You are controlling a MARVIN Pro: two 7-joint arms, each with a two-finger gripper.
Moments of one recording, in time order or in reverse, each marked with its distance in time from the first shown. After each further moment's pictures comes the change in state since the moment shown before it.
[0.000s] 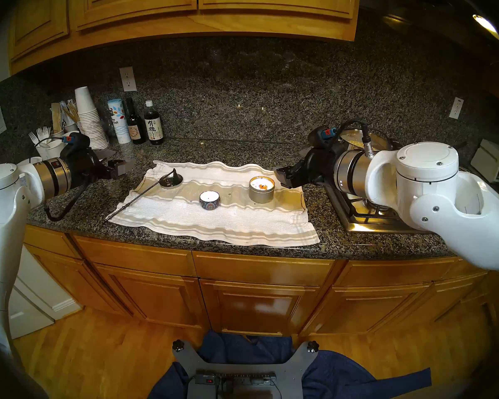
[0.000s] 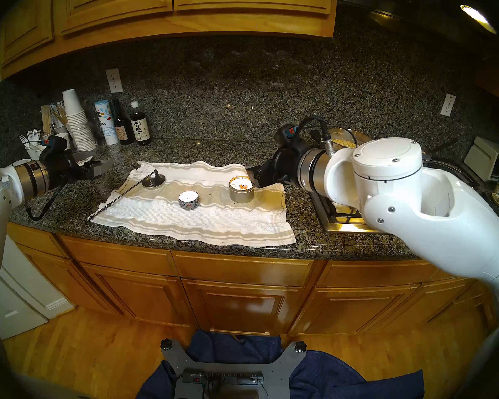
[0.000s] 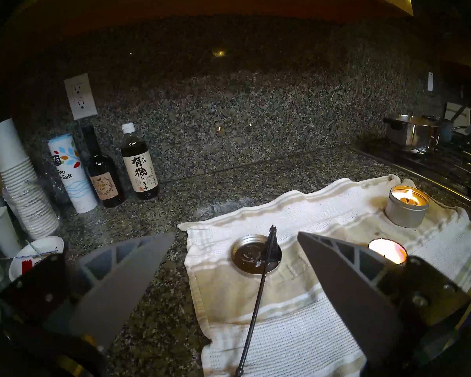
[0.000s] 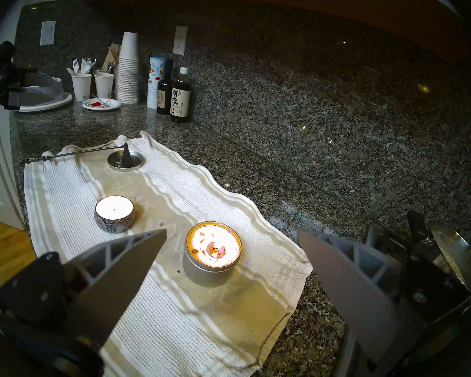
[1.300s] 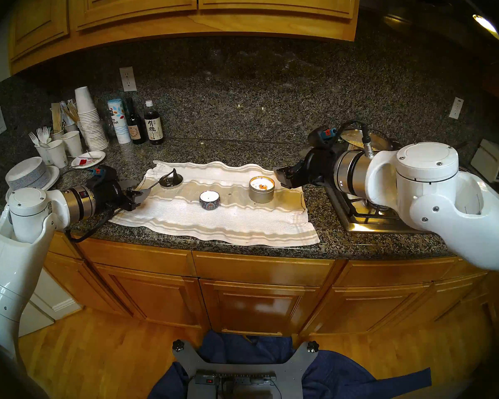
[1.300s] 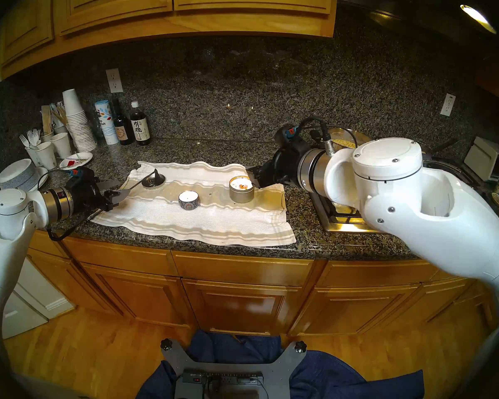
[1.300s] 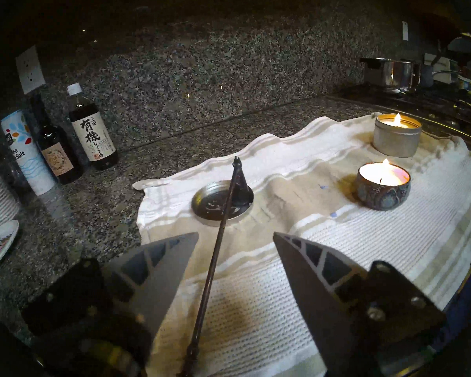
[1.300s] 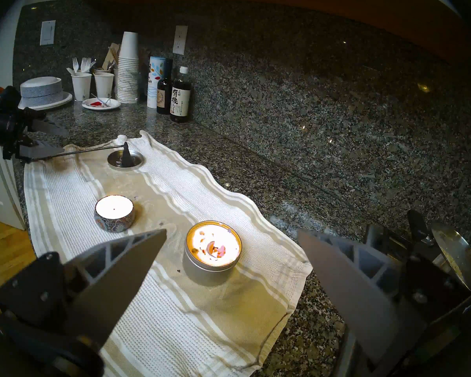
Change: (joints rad) left arm 0.028 0.016 0.185 0.089 0.137 -0.155 -0.059; right arm 0.000 0.001 -0.001 0.000 0.001 0.000 -0.001
